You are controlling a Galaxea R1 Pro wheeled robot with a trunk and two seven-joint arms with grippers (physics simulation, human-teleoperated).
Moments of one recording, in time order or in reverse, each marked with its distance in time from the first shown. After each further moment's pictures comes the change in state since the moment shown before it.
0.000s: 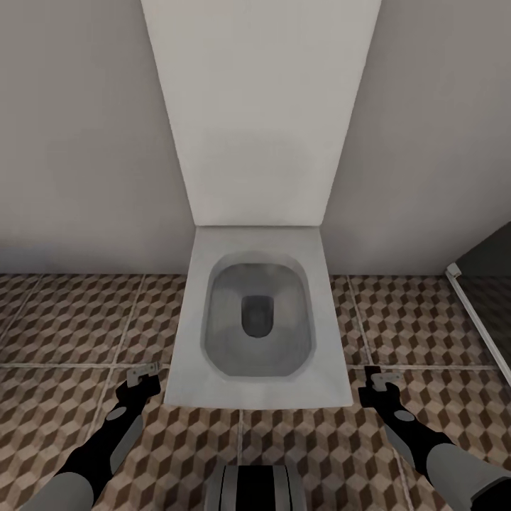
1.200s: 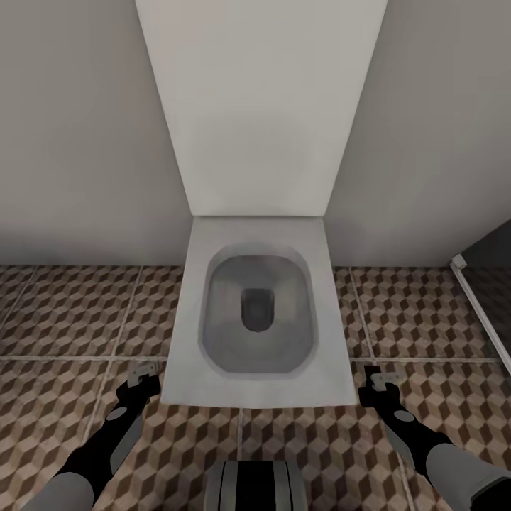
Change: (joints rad) left arm 0.000 -0.001 -0.001 0.000 0.000 0.000 -0.001; right arm 0.000 0.001 0.000 0.002 0.000 -0.003 0.000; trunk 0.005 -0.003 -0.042
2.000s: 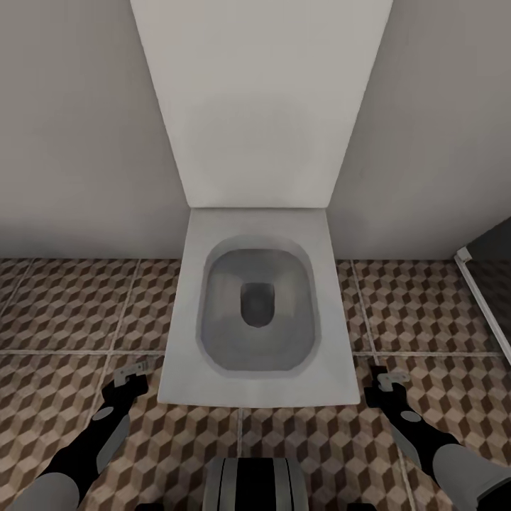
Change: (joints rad) left arm 0.000 0.055 0.009 0.000 0.001 -0.003 -0.001; right arm 0.000 -0.025 -0.002 0.002 -0.001 0.000 -0.002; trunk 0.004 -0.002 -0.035
